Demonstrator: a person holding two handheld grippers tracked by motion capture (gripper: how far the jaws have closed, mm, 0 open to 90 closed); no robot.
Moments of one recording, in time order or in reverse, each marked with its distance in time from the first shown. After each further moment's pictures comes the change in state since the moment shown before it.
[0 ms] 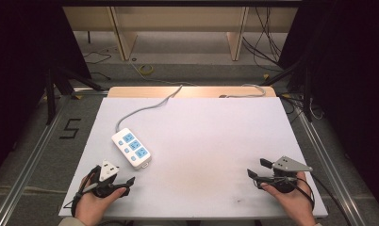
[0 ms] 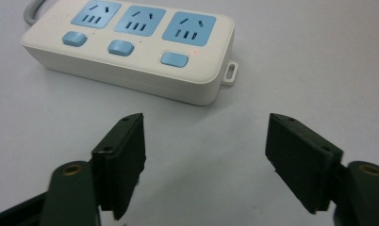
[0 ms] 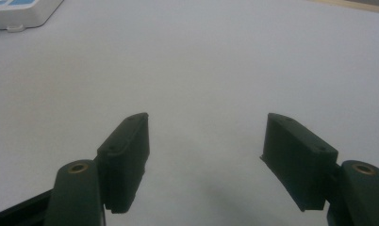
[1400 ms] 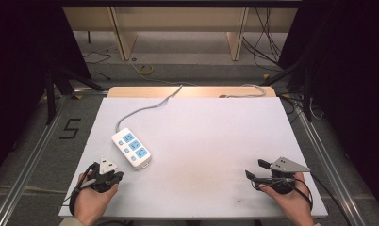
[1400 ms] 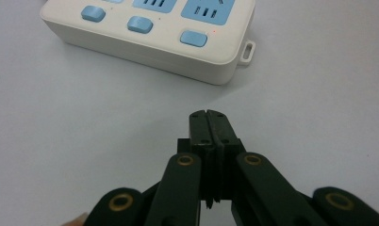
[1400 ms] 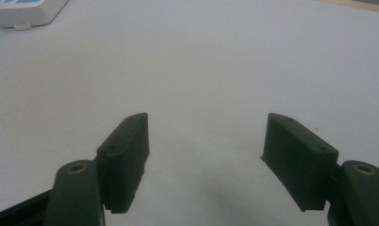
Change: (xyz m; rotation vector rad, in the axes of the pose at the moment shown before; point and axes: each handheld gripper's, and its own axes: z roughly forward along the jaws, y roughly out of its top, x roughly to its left) left arm 0.005 0.013 -0.009 0.134 0.038 -0.021; right arm 0.006 0.000 0.002 0.003 0.013 -0.009
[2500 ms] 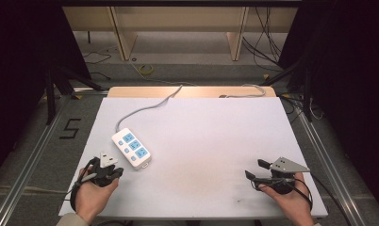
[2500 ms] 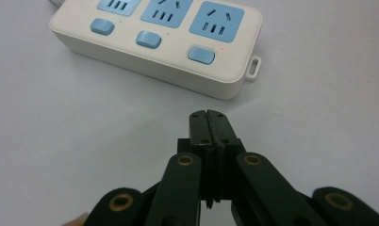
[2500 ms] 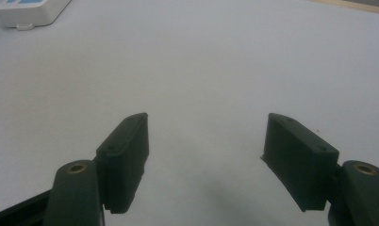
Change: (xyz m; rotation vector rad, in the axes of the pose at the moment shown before) left arm 0.004 0.014 0.001 0.011 0.007 -0.021; right arm 0.001 0.000 0.000 -0.001 0.003 -0.004
